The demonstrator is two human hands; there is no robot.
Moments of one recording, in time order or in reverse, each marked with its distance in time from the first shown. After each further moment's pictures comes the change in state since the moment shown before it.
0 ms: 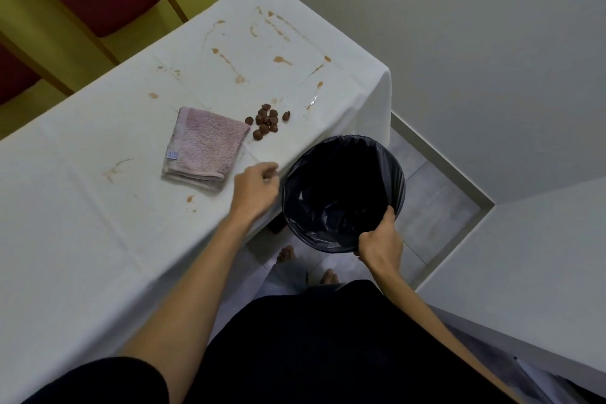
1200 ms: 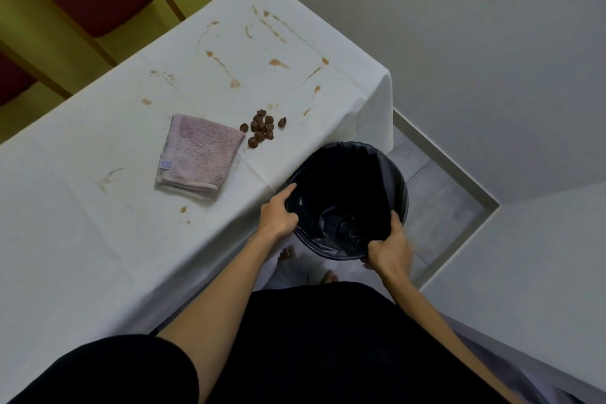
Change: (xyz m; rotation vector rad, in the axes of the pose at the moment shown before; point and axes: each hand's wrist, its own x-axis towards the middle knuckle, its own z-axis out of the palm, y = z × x) left_hand 0.012 -0.015 0.063 -0.036 -0.251 -0.191; right_hand 0.011 -0.007 -0.031 0.070 -0.080 0.066
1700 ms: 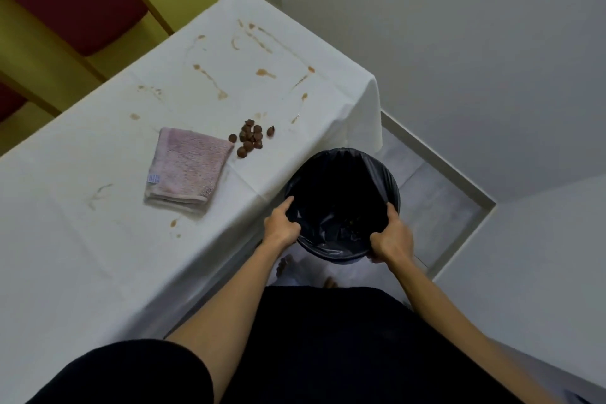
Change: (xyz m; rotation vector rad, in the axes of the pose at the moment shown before) left_hand 0.013 0.000 0.027 -0.063 -0.038 -0.093; right_hand 0.044 -0.001 -0.011 -0.135 -0.045 -0.024
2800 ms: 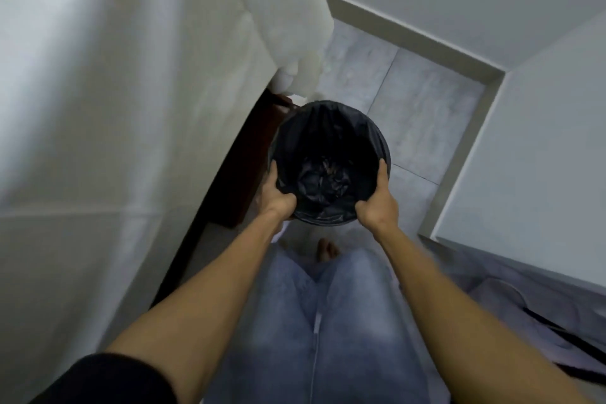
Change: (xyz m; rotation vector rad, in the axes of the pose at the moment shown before) left_hand 0.224 -0.110 0.206 0.061 -0.089 -0.115; right_hand 0.202 0.187 0.177 0.262 0.041 0.202
